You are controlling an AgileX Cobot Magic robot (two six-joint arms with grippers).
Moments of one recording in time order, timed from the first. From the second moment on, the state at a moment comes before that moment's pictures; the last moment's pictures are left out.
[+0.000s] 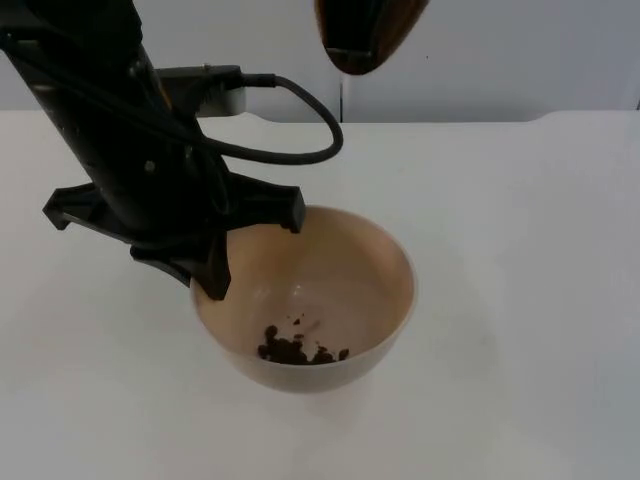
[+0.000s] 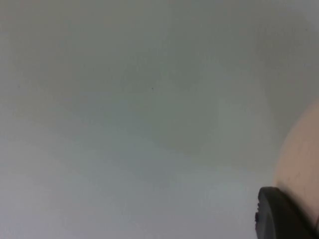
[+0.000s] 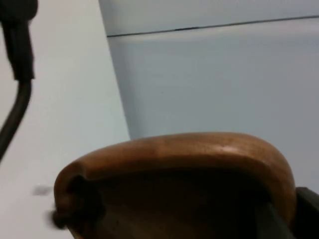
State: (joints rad) right arm 1.16 1.88 -1.70 -1.14 1.22 0.06; left arm -0.49 1.75 -1.05 -0.16 0.73 -0.18
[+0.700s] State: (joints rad) right arm 1.10 1.88 -1.78 -0.93 1.22 0.08; left arm -0.49 1.75 -1.05 -0.16 0.73 -0.19
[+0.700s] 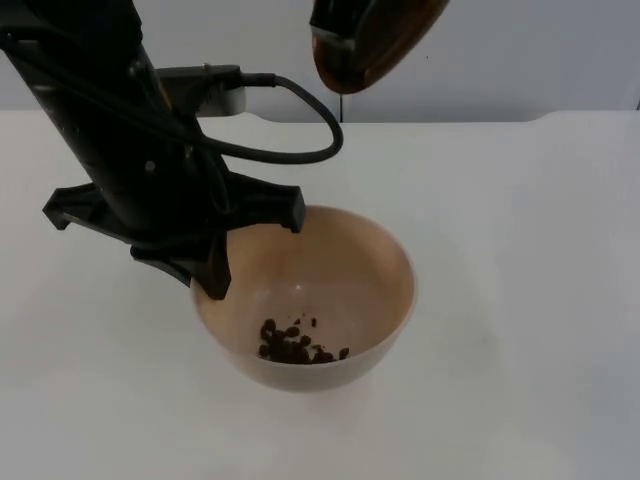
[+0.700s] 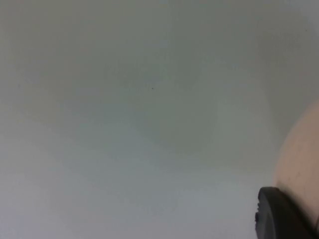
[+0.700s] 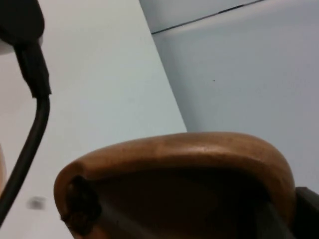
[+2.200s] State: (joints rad) right arm 0.72 1.88 -1.78 -0.13 1.22 -0.09; left arm -0.49 1.75 -1.05 -0.18 0.71 -0.19
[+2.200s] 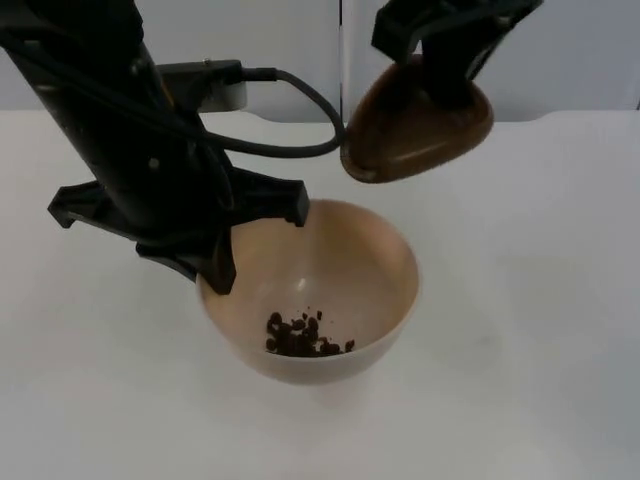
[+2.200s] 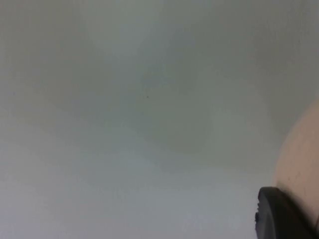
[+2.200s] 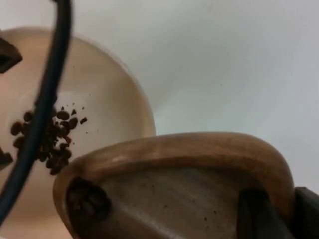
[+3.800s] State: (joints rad) right arm 0.37 1.96 -1.19 0.03 0.65 -0.01; left arm -0.49 1.96 -1.05 -0.06 0.47 -0.16
